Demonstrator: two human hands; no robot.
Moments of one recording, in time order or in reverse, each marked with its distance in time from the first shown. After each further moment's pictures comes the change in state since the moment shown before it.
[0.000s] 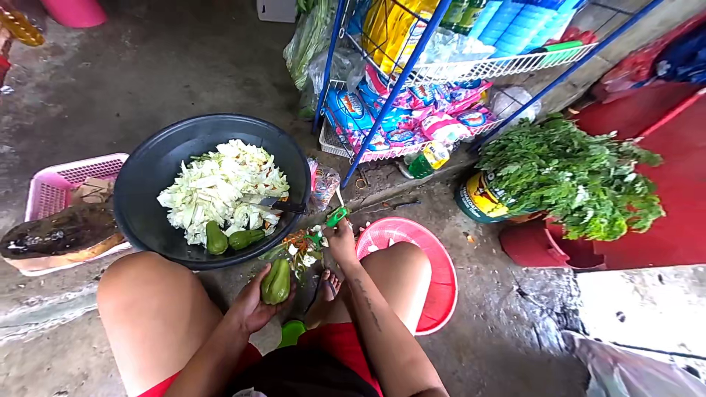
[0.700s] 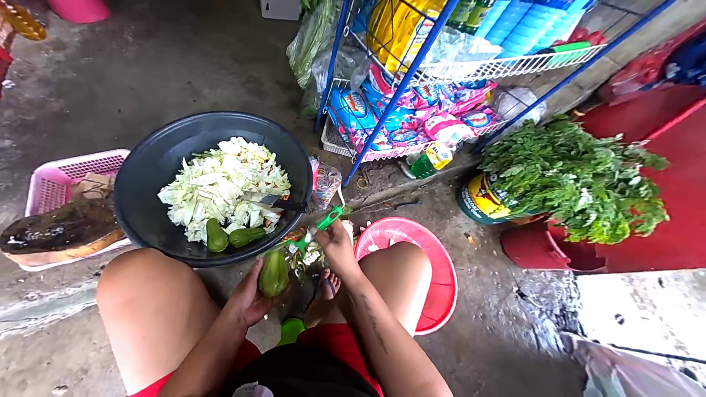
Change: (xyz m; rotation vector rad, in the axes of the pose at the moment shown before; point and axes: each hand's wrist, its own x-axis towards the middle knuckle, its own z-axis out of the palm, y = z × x) left_hand 0.000 0.006 0.003 0.004 0.112 0.051; right_hand -0.037 -0.038 0.004 0.151 -0.190 -0.130
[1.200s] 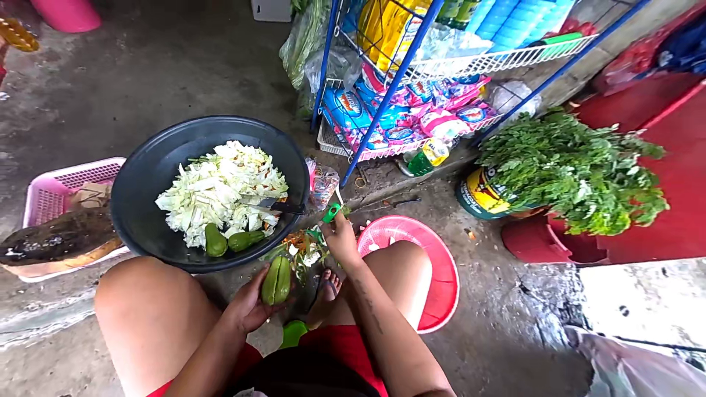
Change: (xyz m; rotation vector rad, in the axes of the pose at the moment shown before) left_hand -0.002 0.000 -0.001 0.064 -0.065 -0.022; right_hand 0.034 0.023 -0.021 -0.357 0.099 0.006
